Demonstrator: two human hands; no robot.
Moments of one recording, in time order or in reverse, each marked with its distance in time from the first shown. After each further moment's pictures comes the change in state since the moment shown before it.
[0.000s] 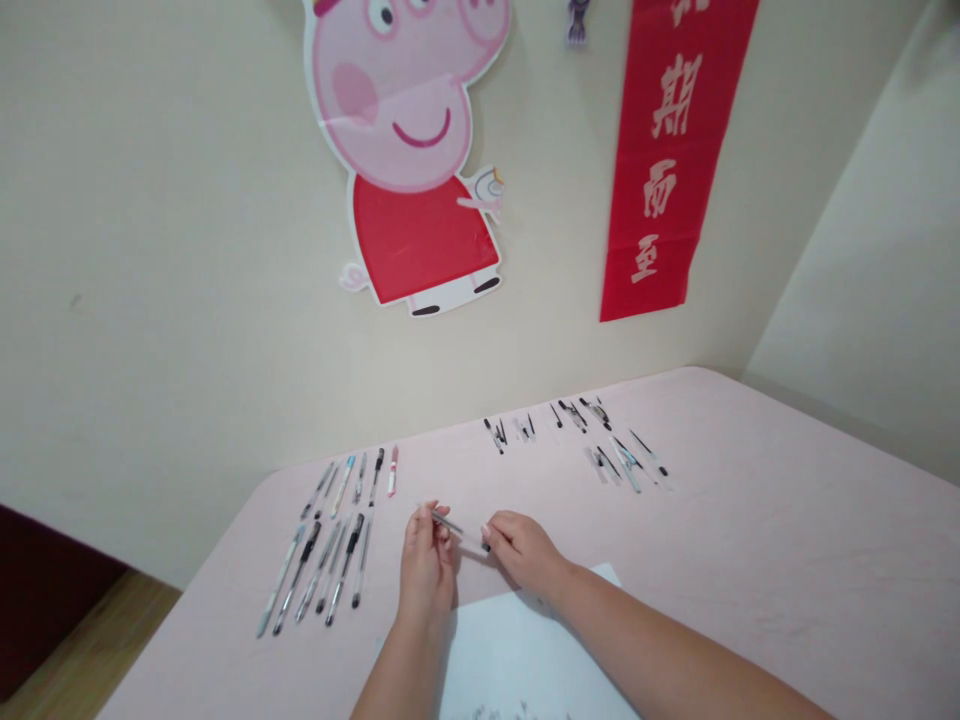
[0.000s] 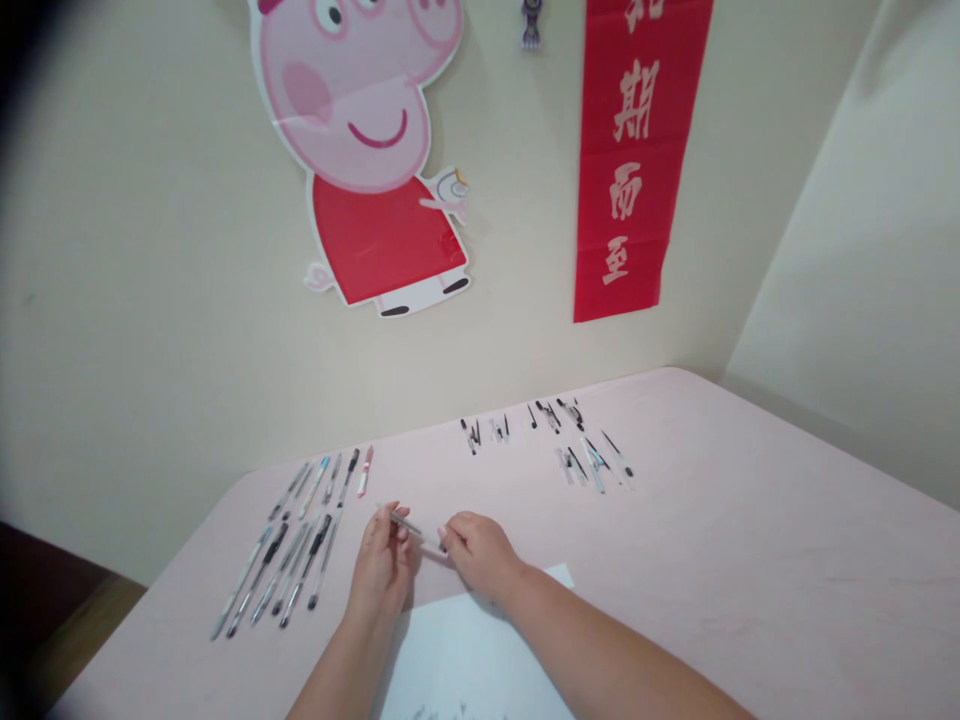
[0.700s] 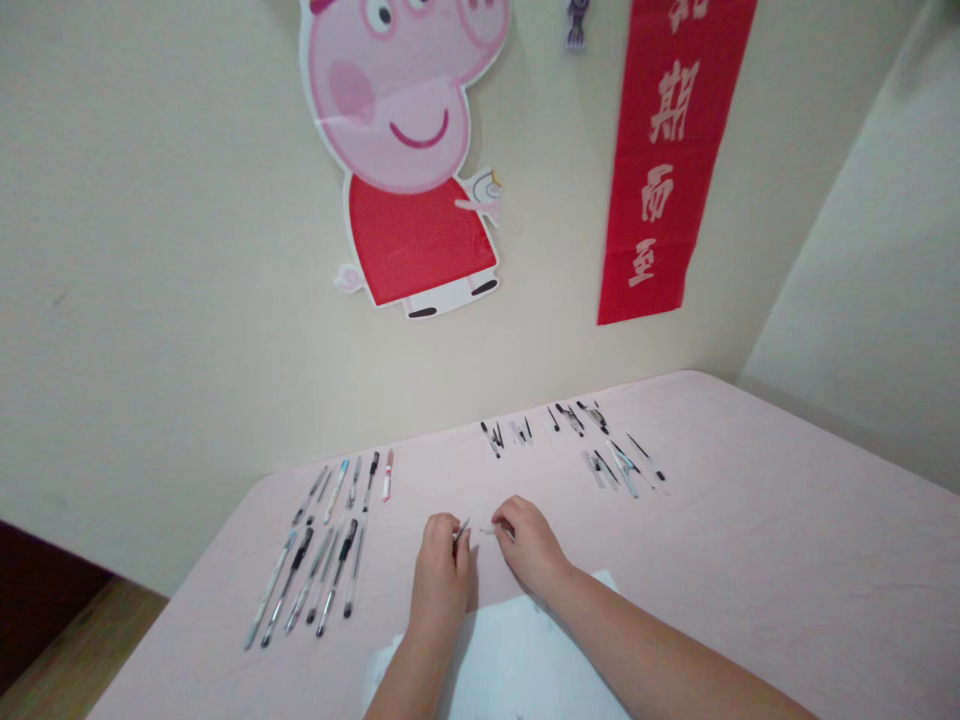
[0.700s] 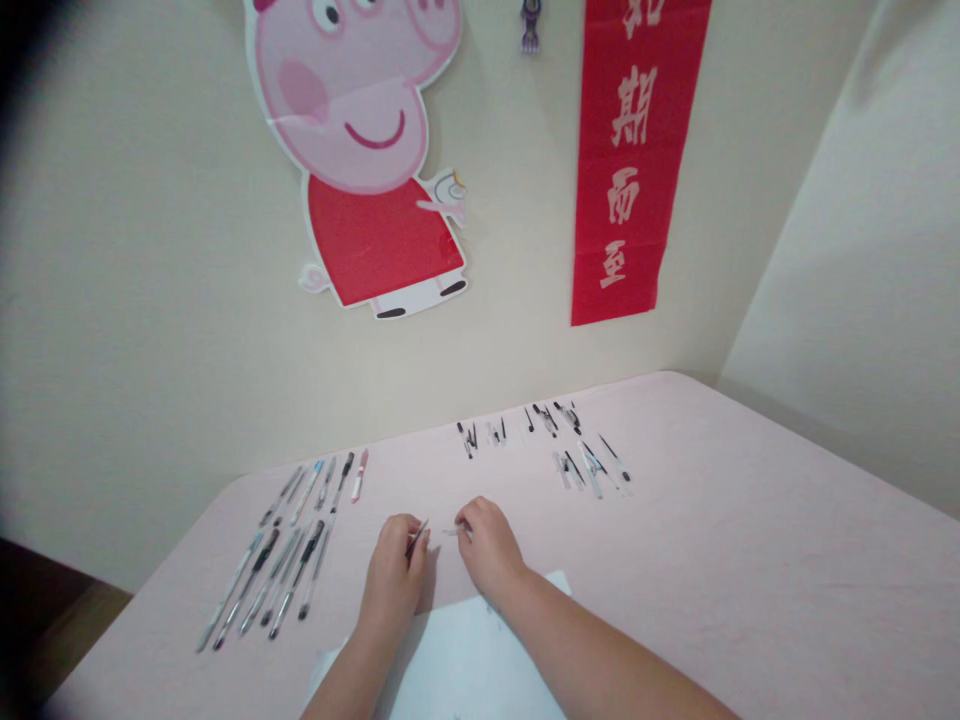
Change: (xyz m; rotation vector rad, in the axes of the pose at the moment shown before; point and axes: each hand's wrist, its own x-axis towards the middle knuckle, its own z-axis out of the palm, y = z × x) left_hand -0.012 -0.001 -0.005 1.313 -0.348 0.757; right_hand 0.005 0.018 0.001 -0.145 0.208 0.135
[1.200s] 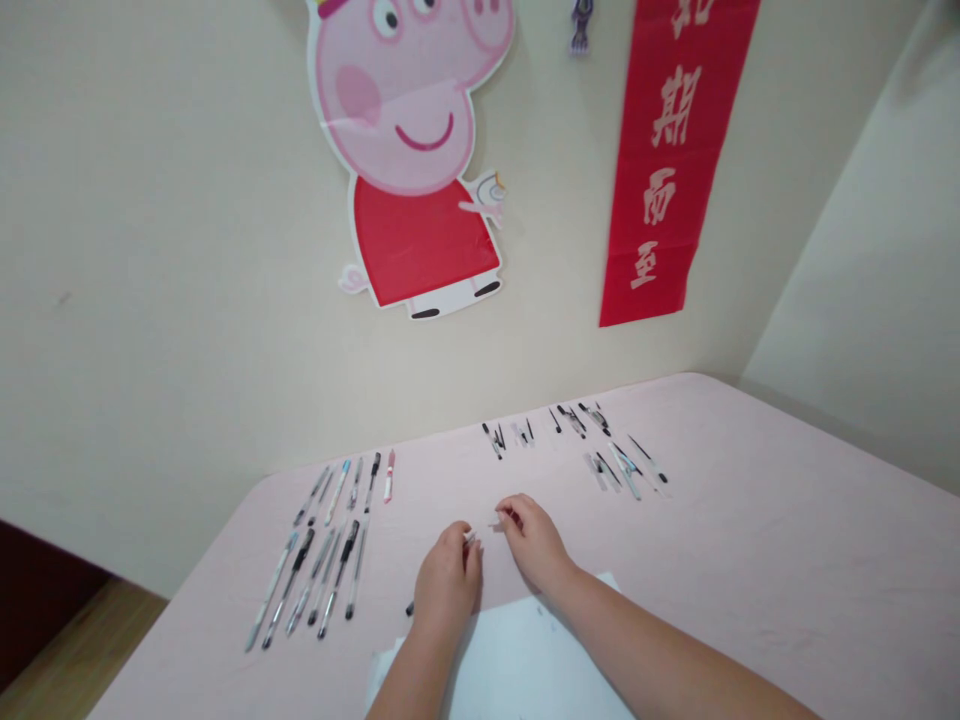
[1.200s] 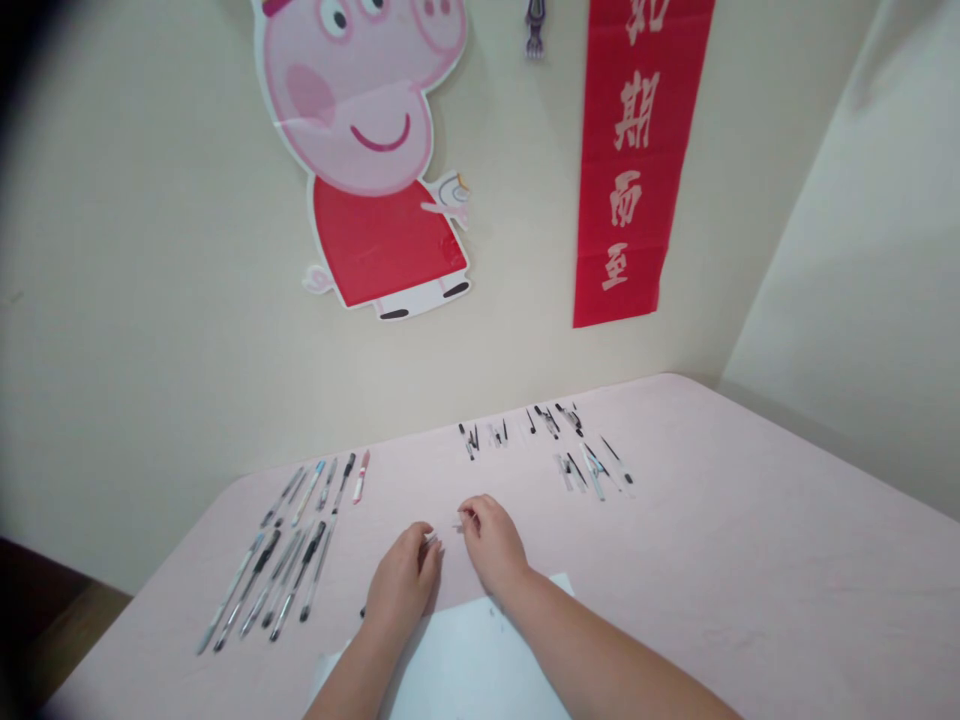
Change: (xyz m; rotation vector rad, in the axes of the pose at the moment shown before) left_hand -0.004 -0.001 0.003 0.269 -0.296 -0.140; right_hand 0.003 0.001 -0.001 0.183 0.059 0.076
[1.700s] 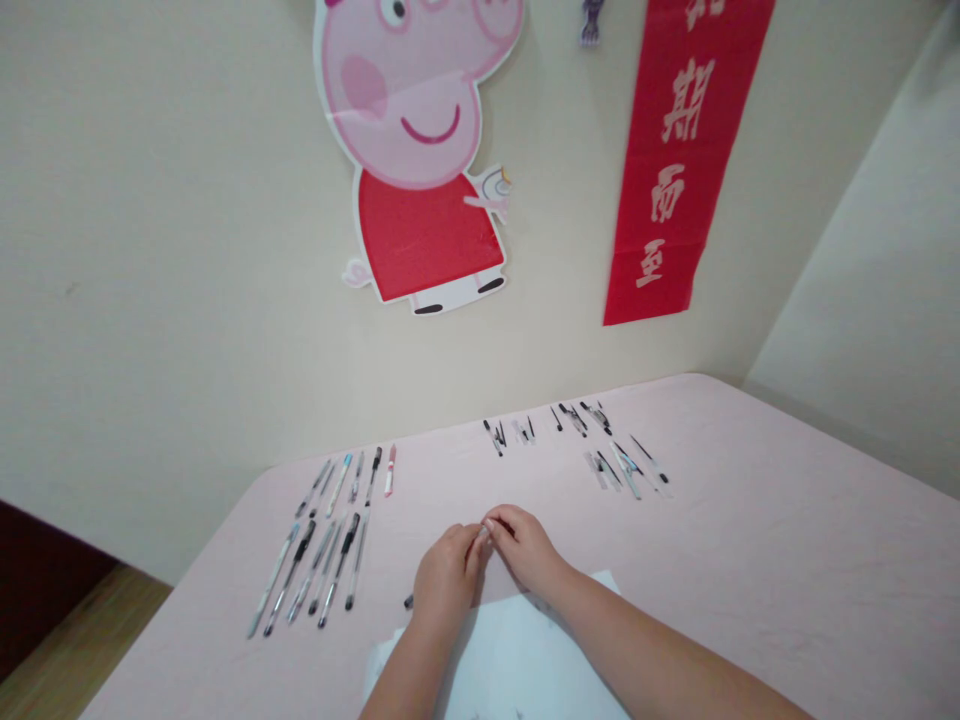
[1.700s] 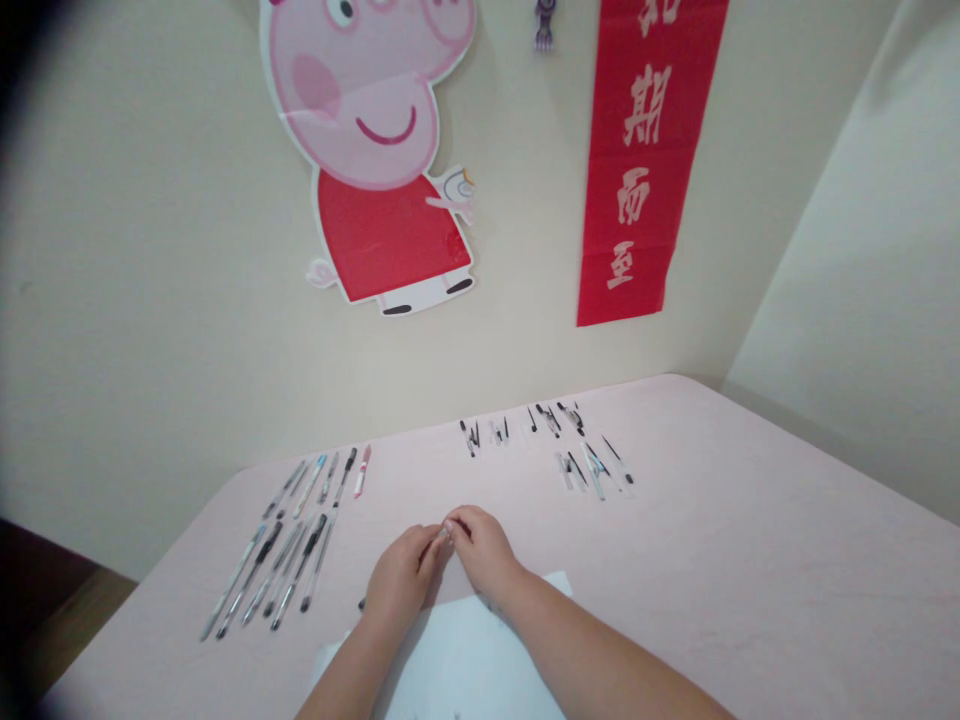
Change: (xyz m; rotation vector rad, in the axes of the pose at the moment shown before) left_hand -0.001 0.005 -0.008 -0.042 -0.087 0.120; right_hand -0.006 -0.010 0.006 0.124 -0.160 -0.008
